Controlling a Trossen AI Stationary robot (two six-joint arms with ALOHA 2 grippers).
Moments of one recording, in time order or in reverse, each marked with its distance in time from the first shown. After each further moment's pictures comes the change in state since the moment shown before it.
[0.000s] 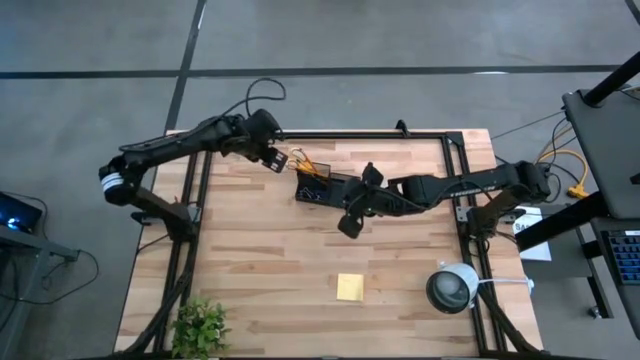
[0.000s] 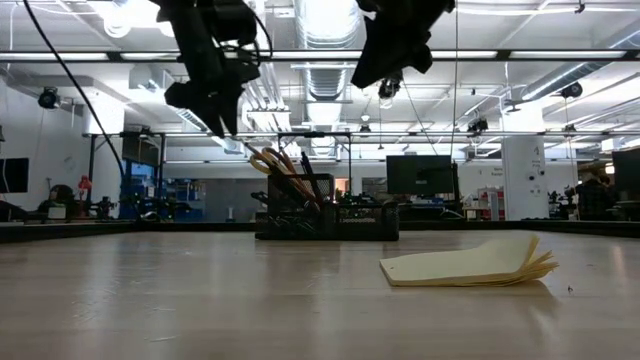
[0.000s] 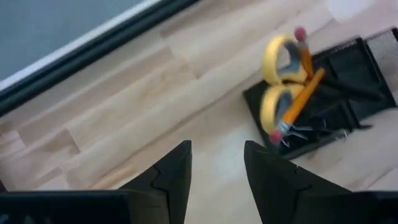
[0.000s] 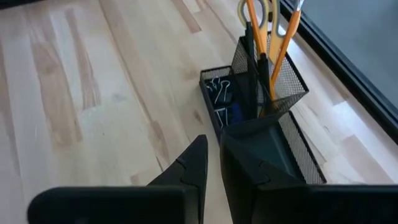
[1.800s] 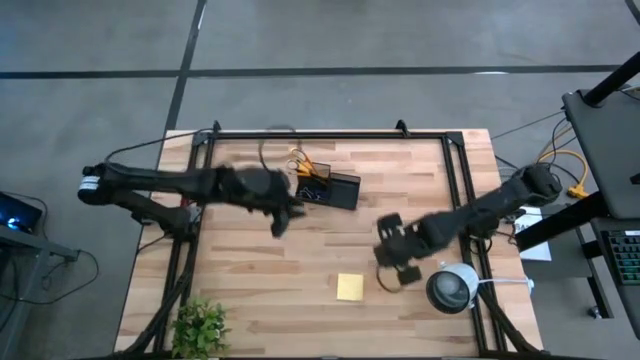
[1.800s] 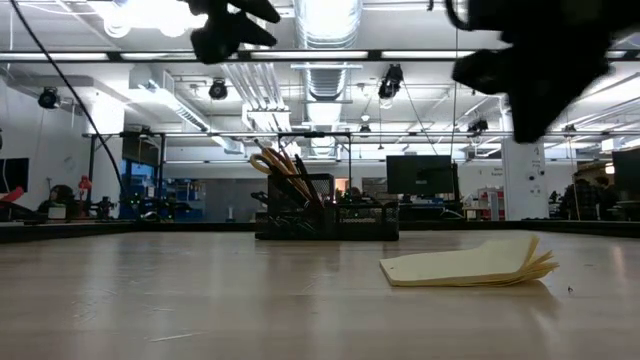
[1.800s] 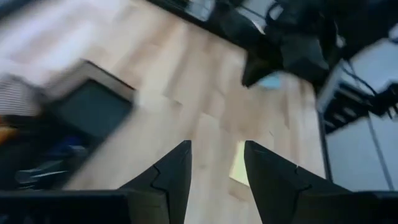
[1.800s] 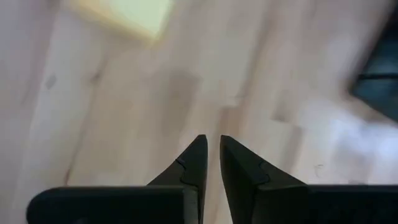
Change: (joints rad) left arm -0.545 -0.201 -0.219 0.569 0.125 -0.001; right arm 0.300 -0.070 -0.238 -0.296 -0.238 -0.316
